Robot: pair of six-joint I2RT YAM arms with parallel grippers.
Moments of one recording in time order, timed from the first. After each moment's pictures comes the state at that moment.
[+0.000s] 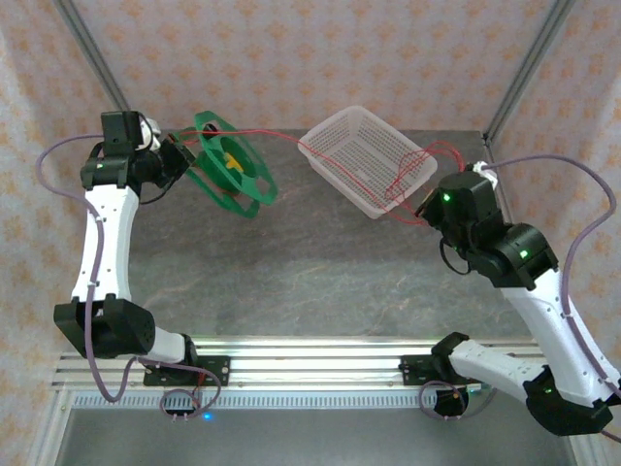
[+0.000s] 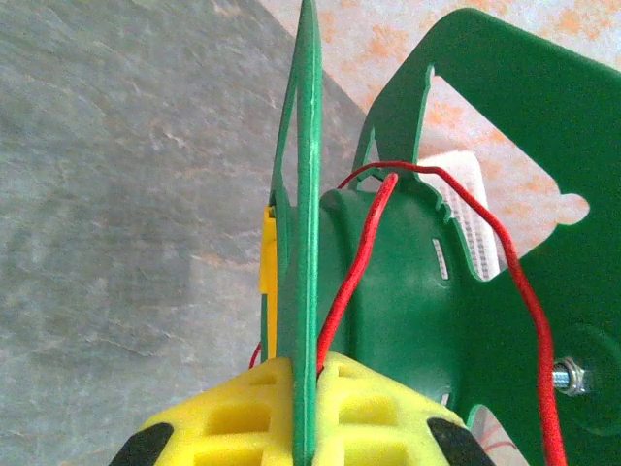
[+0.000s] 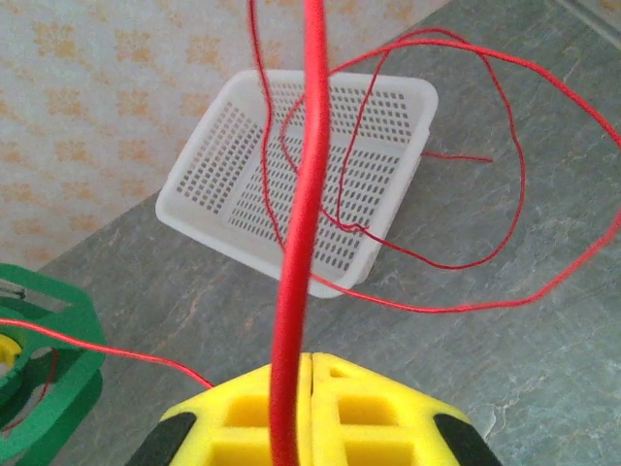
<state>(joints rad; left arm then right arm) 0.19 1.43 1.58 -0.90 0.45 -0.70 0.55 0.99 1.46 -1.11 0.43 0.88</state>
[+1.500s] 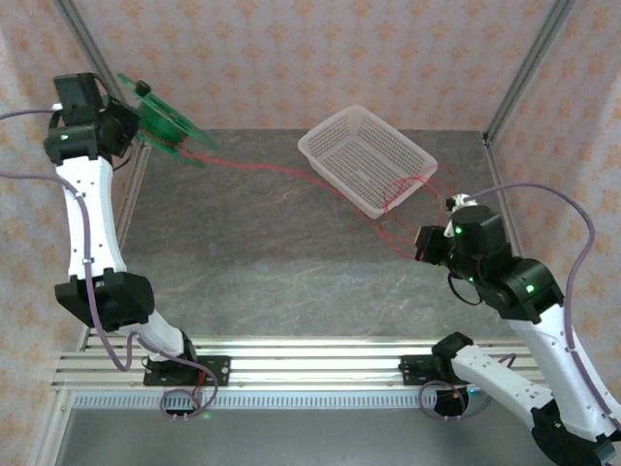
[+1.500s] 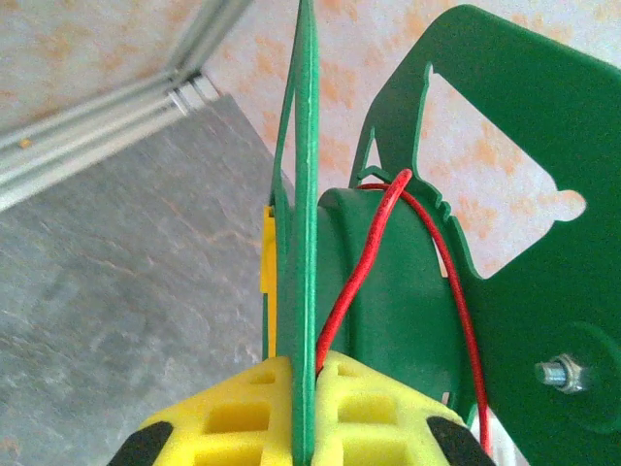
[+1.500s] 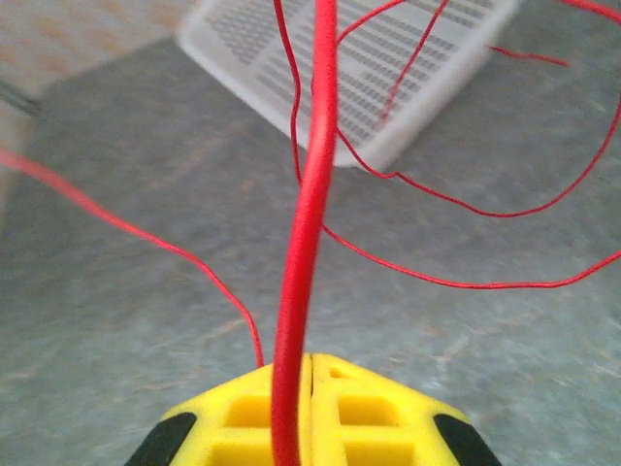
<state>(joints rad) 0.35 1.62 1.99 -0.96 0.09 -0.84 0.51 0.78 1.18 -1.12 0.15 0.63</state>
